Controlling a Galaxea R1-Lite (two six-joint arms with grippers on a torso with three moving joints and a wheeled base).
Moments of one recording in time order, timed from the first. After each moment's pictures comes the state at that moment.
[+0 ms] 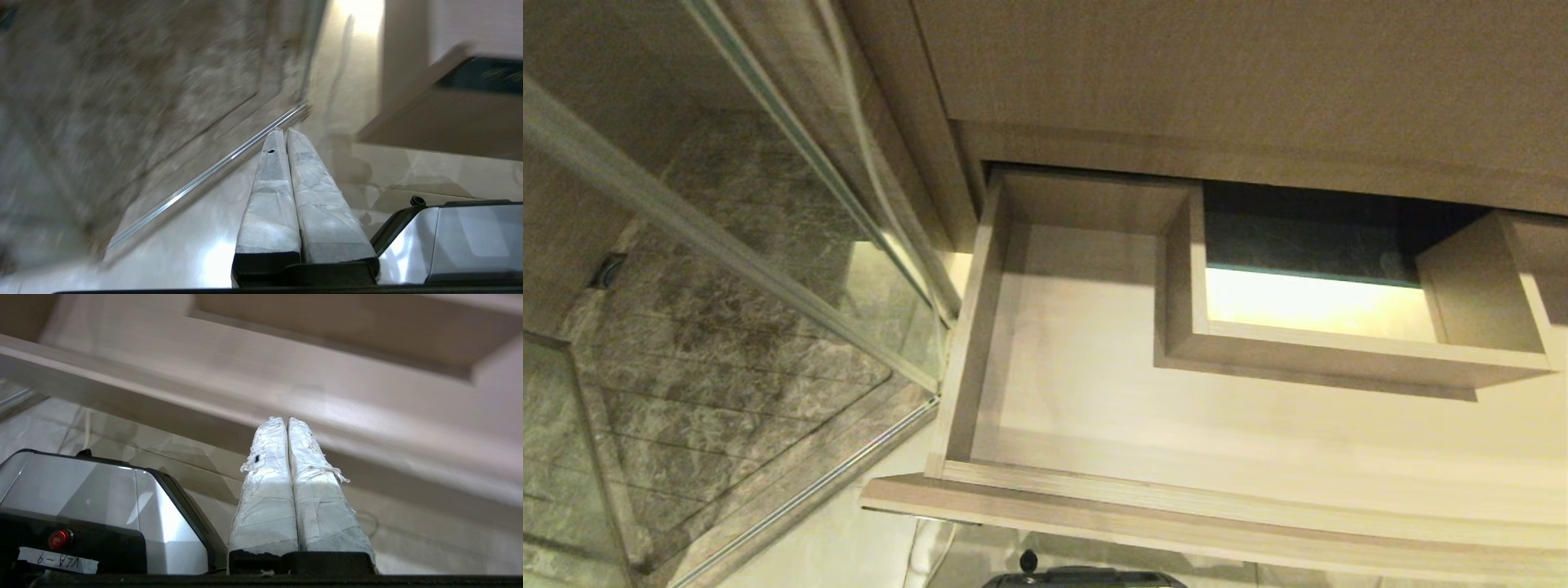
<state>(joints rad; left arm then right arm) 0.00 0.00 0.00 0.00 0.00 0.00 0.14 0.00 -0.02 0.04 0.02 -0.06</state>
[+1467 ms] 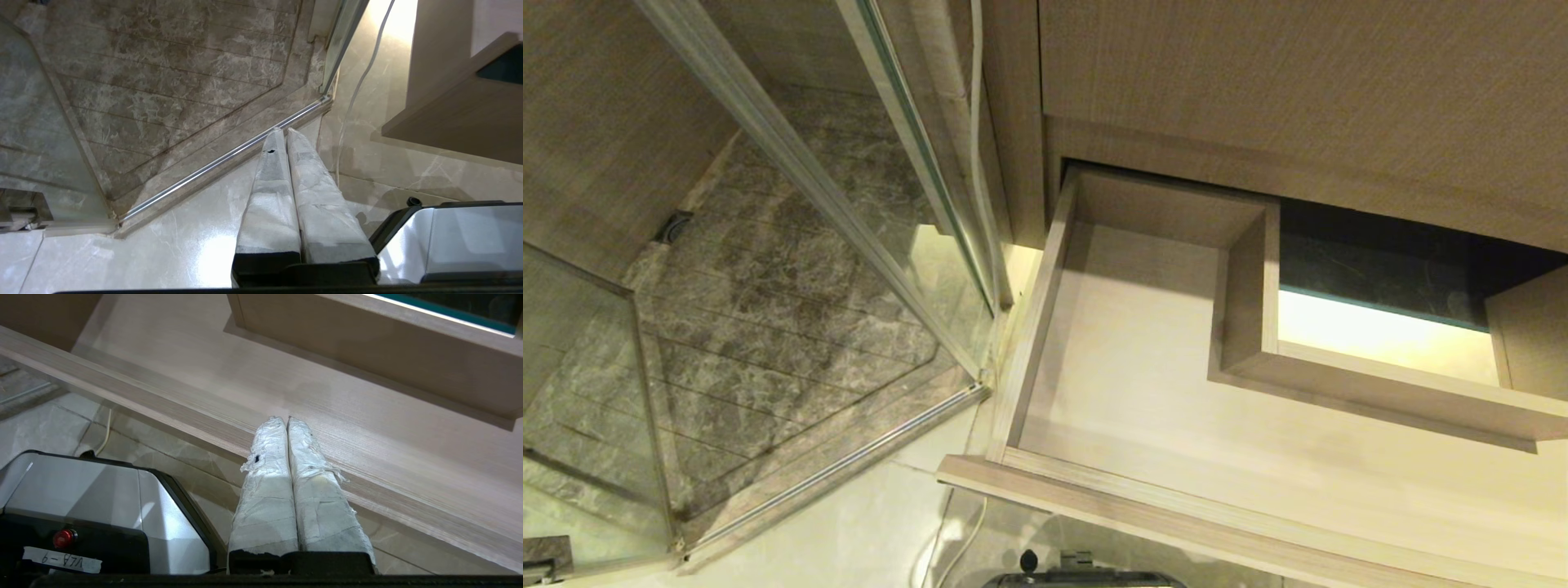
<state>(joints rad) 0.00 0.00 0.00 0.00 0.00 0.00 0.14 0.00 -0.02 0.05 0.01 -0.06</state>
